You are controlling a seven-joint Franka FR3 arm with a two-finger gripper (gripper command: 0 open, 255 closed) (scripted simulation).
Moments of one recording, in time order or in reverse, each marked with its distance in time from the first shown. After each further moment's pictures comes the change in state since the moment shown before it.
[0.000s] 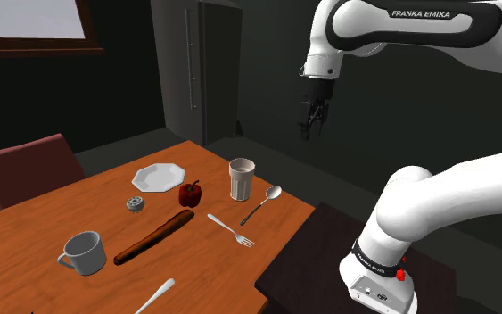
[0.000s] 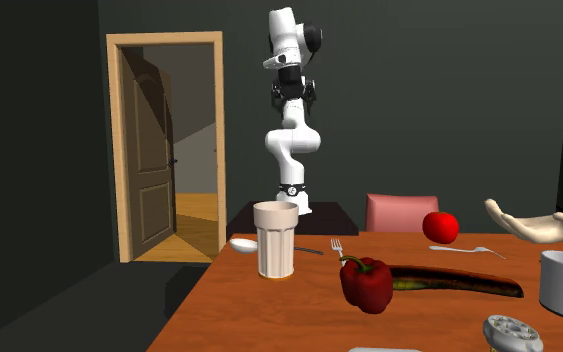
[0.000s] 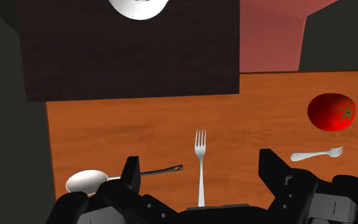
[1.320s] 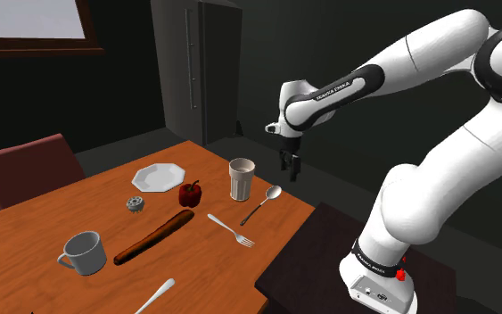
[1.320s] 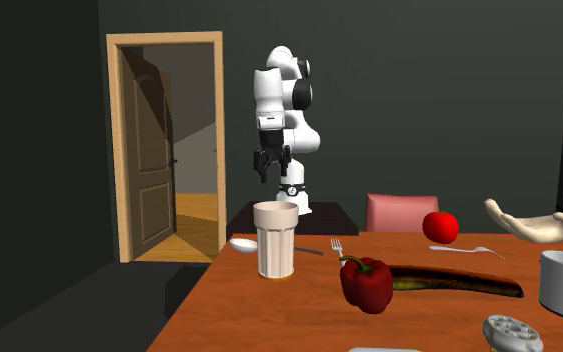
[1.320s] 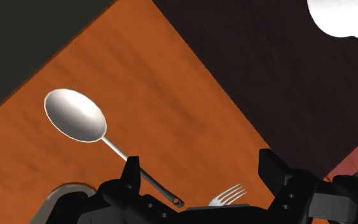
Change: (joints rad) arm 0.173 0.411 -0.273 -0.228 -0.220 0.629 -0.898
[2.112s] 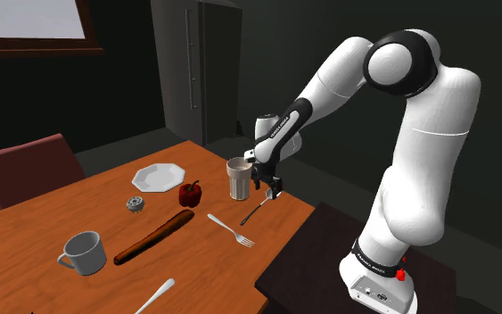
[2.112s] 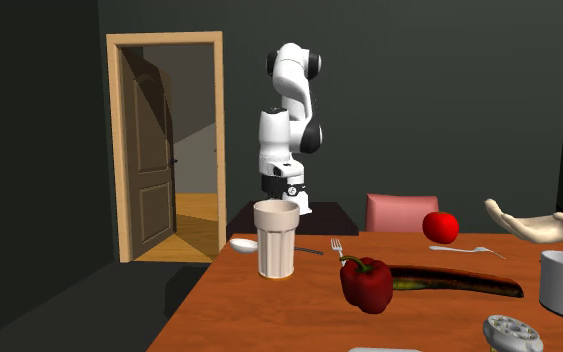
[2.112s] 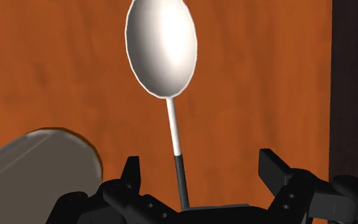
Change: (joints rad) arm 0.097 0.519 -0.022 0.118 0.137 0.425 -0.627
